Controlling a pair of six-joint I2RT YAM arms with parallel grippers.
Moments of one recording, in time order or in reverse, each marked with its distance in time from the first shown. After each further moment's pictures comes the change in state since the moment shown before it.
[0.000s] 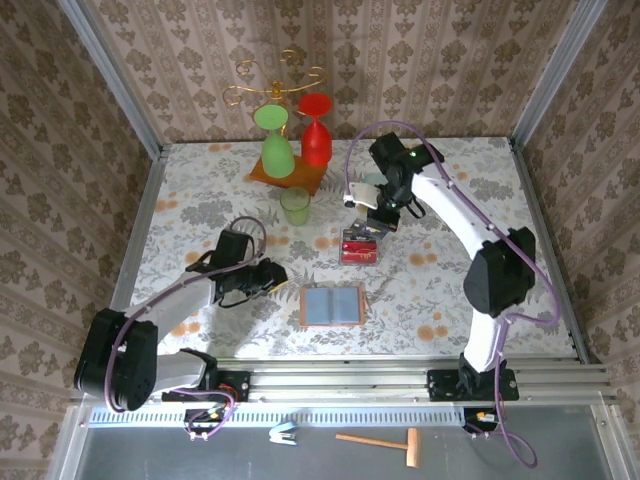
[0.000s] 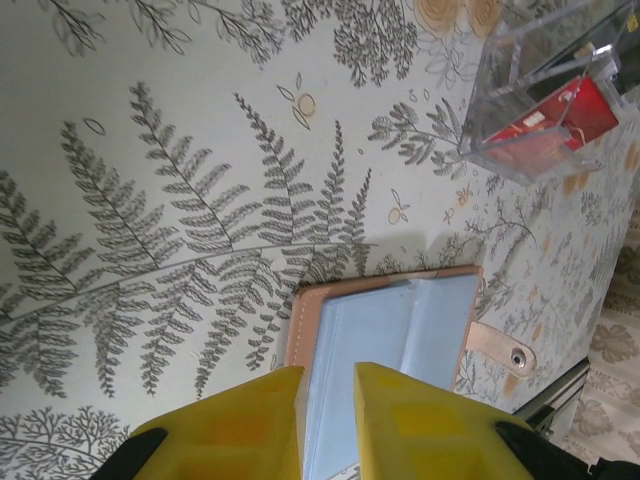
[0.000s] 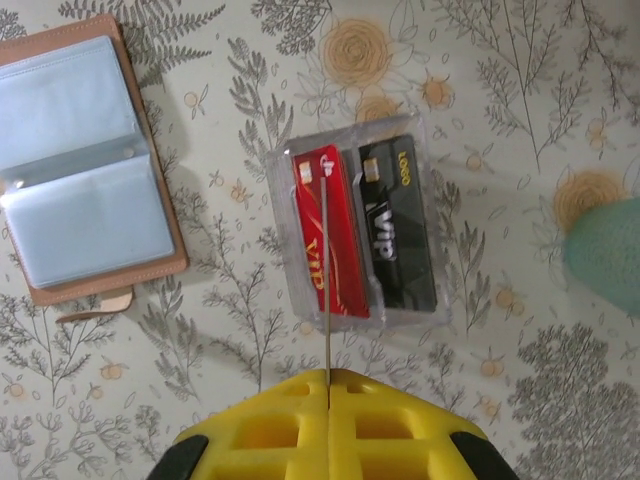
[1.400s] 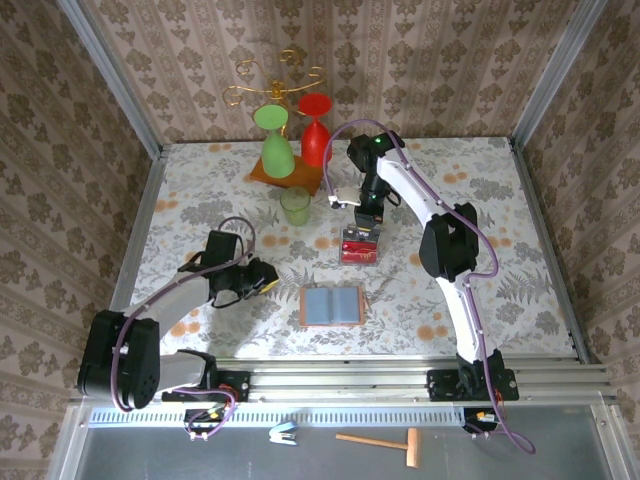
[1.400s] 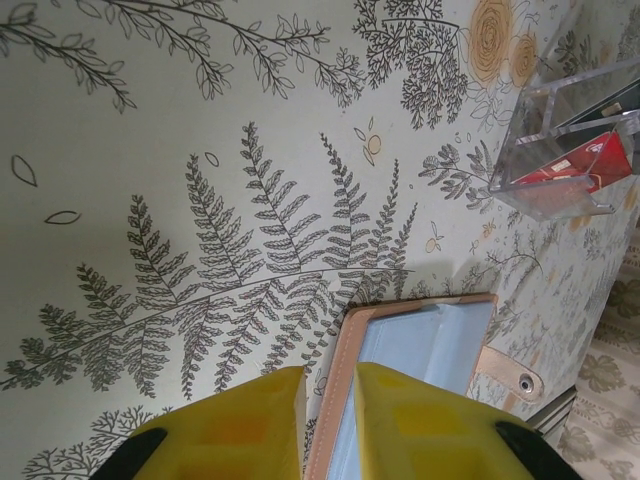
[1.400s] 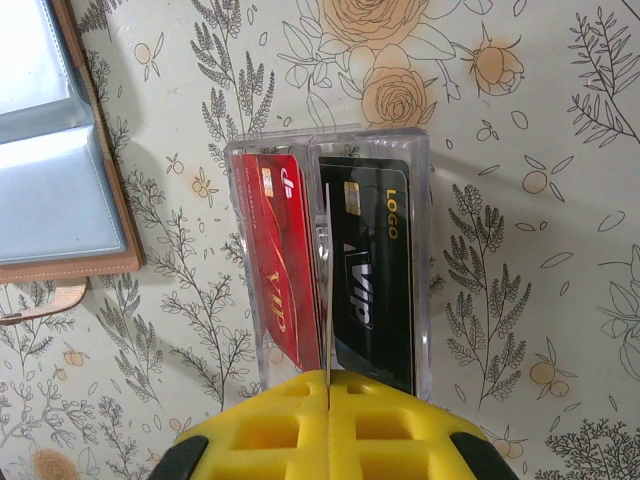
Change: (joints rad) left arm 0.098 -0.002 -0.023 -0.018 0.030 0.017; right arm 0.010 0.451 0.473 -0.302 0.019 -0.090
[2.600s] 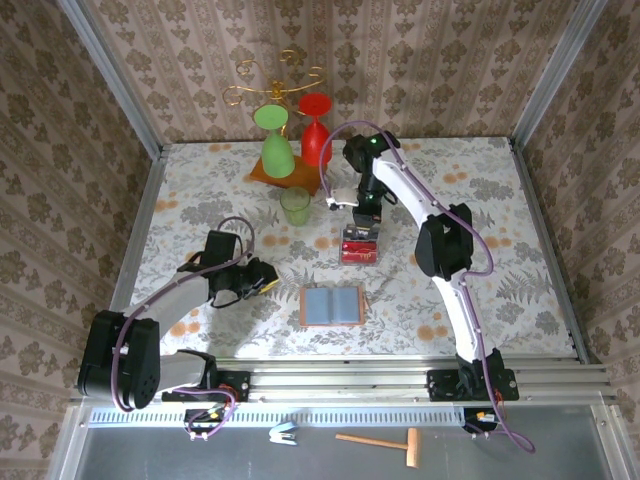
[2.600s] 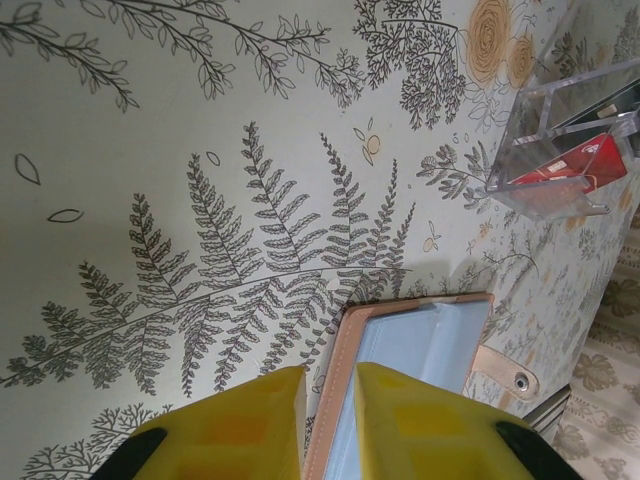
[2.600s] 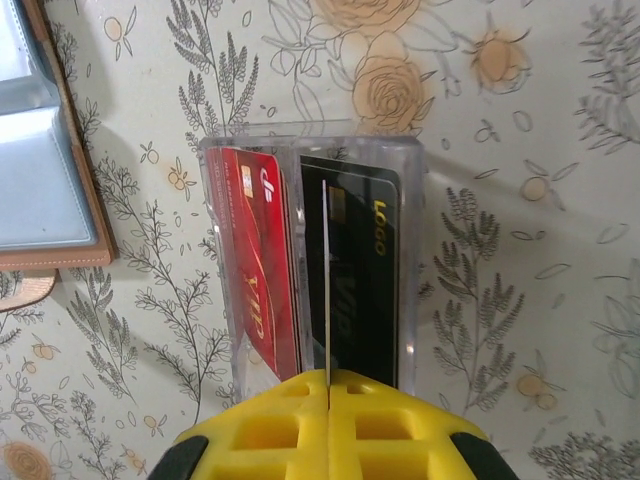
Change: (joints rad) left arm 0.008 0.000 0.000 -0.006 0.011 0.000; right arm 0.012 0.051 0.042 -0.017 0.042 -0.030
